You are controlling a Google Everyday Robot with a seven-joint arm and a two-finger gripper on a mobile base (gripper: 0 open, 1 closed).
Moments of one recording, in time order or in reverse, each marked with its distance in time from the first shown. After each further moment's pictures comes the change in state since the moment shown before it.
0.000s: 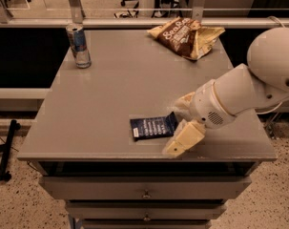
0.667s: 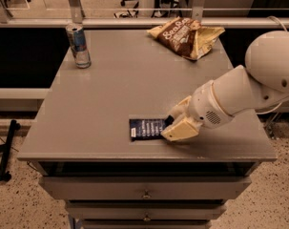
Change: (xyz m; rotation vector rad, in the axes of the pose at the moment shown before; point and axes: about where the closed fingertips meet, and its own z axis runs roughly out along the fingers) arm 0.000 -0.005 0.008 -0.009 -0.017 0.031
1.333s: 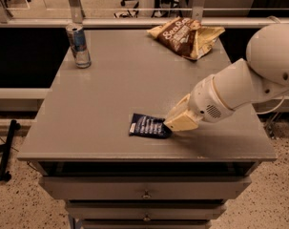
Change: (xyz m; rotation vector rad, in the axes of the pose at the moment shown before) arm -0.007 -0.010 -0.008 0.021 -0.004 0.005
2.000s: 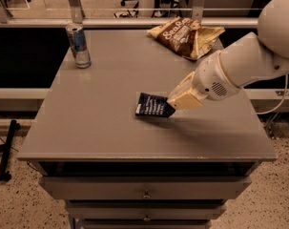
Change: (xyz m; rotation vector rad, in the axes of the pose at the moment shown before) arm -0.031 -0.028 -0.033 0.075 -0.023 -0.051
